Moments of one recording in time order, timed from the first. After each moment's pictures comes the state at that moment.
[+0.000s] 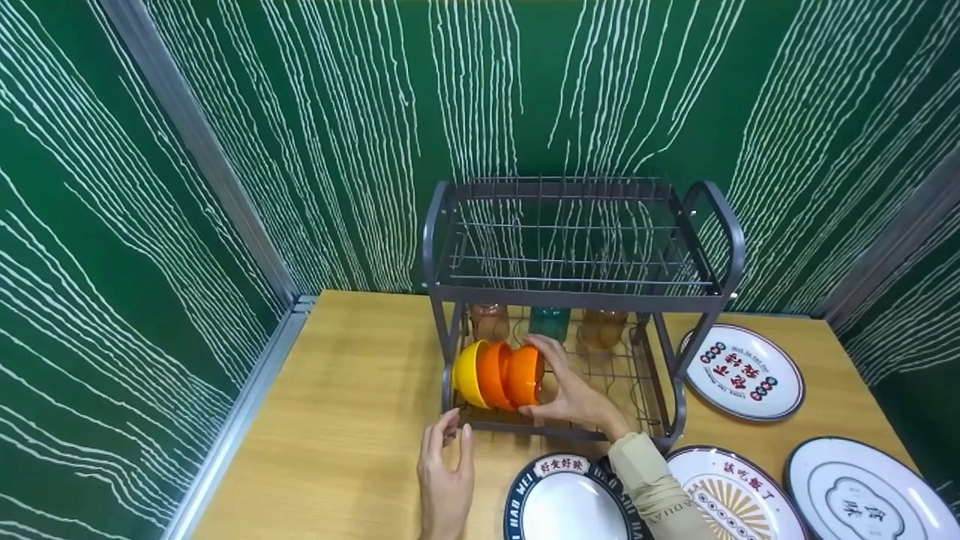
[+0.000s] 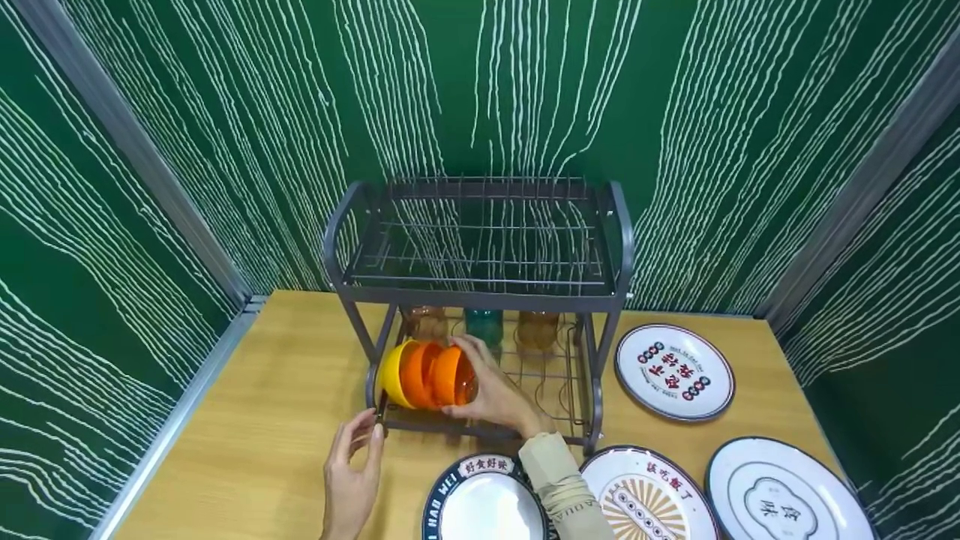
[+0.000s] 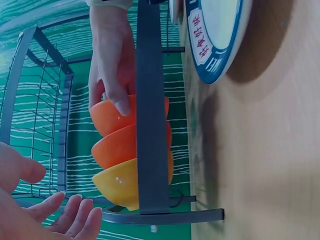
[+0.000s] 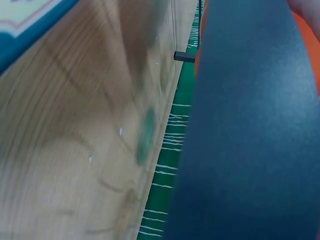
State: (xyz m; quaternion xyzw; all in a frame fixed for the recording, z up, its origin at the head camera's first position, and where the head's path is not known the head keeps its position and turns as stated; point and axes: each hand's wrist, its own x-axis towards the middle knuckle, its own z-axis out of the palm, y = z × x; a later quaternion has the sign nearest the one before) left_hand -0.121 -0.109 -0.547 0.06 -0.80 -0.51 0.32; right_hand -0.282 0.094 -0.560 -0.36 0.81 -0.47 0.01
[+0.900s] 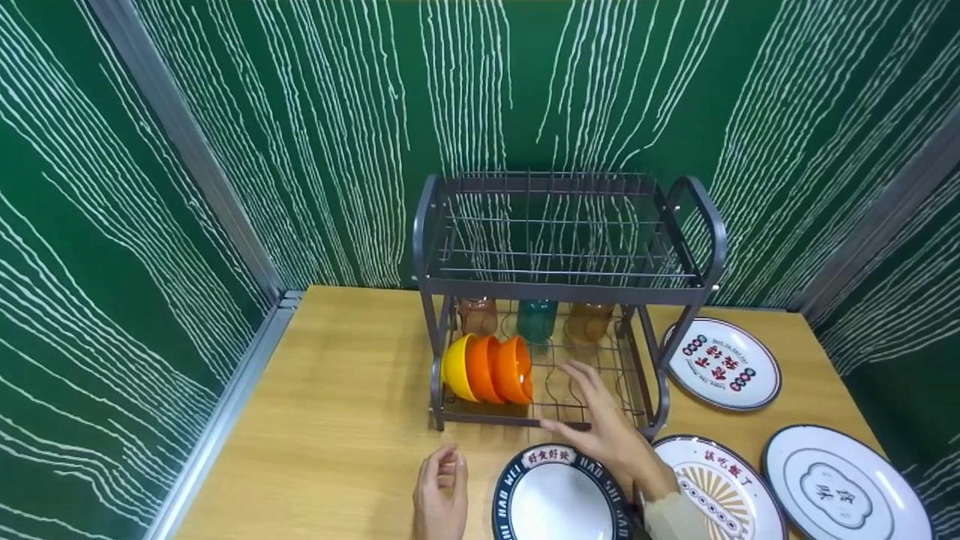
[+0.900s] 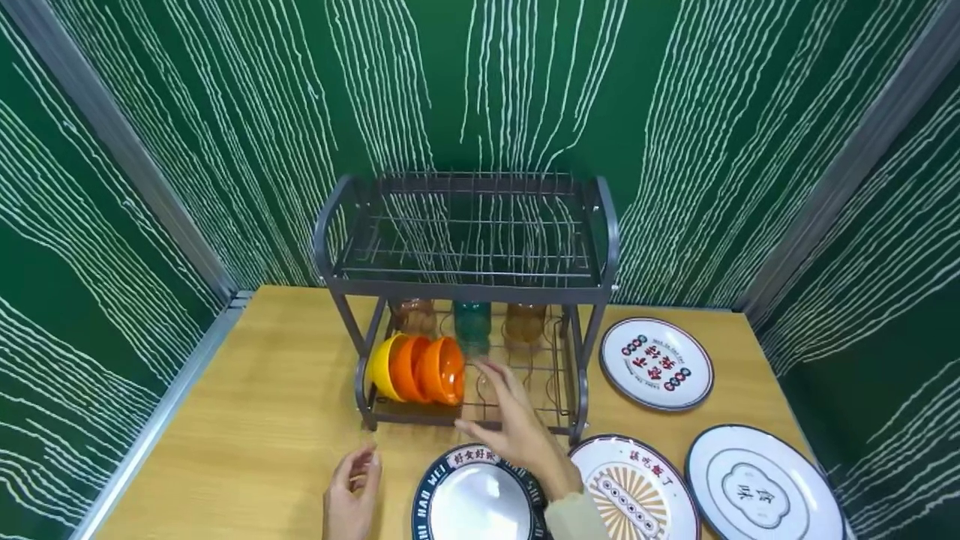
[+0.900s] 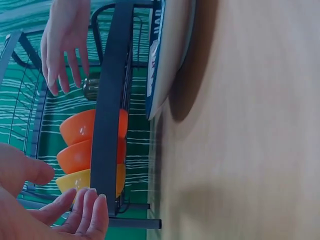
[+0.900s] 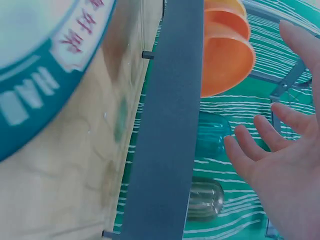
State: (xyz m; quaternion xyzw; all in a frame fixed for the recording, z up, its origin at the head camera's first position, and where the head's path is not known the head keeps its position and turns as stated) left_hand -0.088 -0.100 -0.589 0.12 -0.80 -0.54 0.25; right_hand -0.205 0.142 -0.544 -0.31 0.84 -0.43 -0.12
